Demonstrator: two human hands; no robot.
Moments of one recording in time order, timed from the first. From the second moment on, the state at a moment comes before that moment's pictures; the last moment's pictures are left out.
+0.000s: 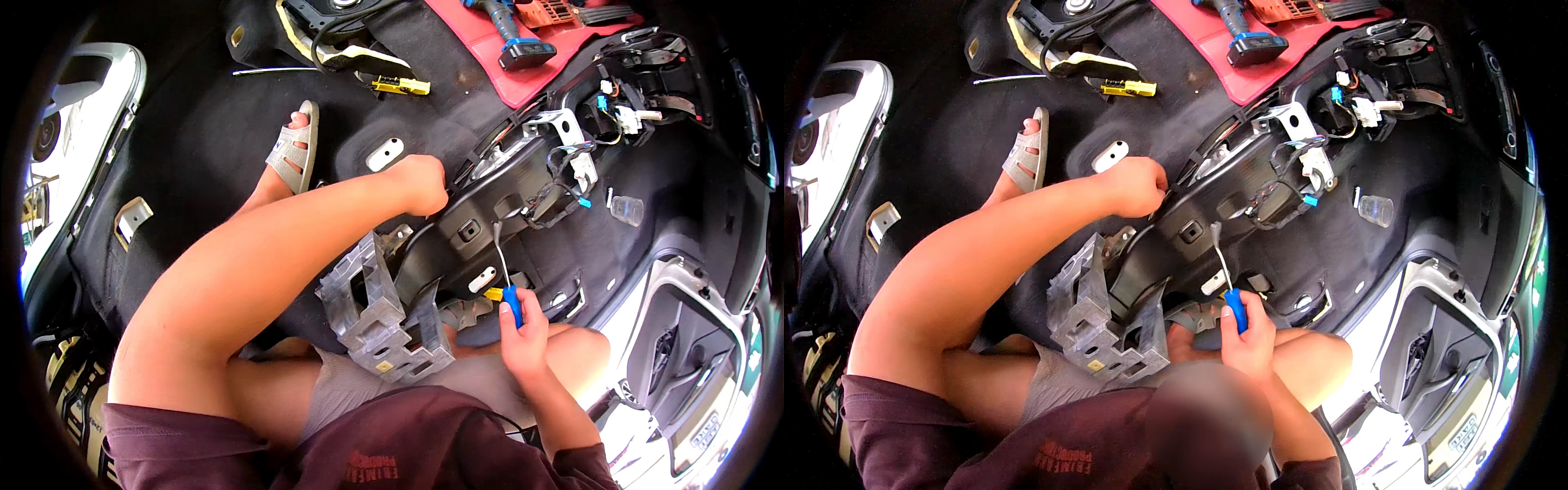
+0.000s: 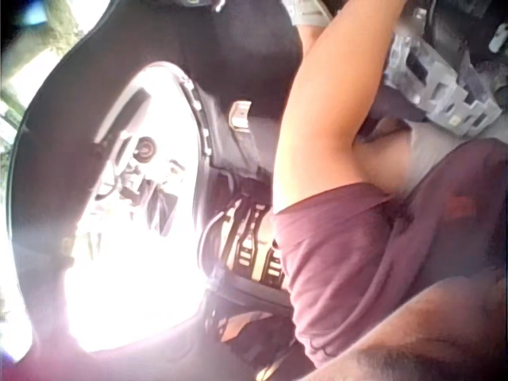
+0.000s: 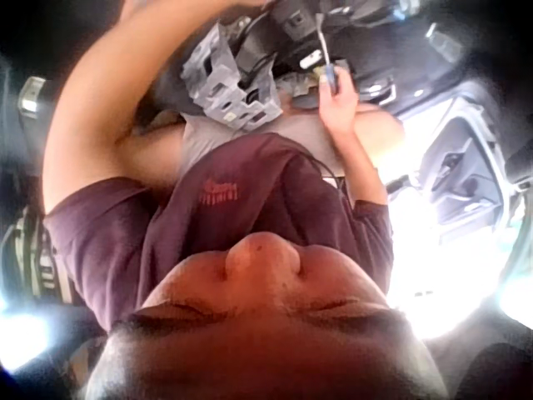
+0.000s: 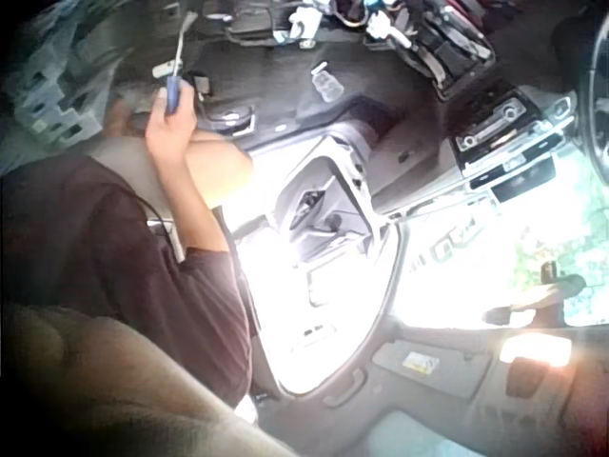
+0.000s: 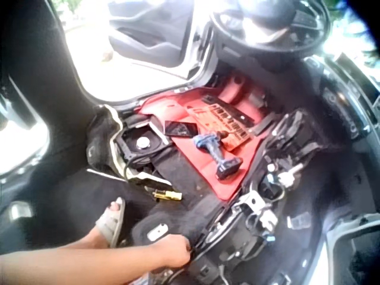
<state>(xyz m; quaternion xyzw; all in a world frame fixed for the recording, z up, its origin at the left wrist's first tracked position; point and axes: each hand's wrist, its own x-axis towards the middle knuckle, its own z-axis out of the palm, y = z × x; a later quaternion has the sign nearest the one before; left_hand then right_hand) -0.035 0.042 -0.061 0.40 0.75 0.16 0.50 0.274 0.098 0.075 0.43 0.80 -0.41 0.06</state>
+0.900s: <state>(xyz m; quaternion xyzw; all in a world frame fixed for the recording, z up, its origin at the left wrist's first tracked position) -0.060 0.040 -0.024 0.22 0.66 0.31 0.64 0.302 0.105 0.035 0.60 0.45 -0.65 0.09</state>
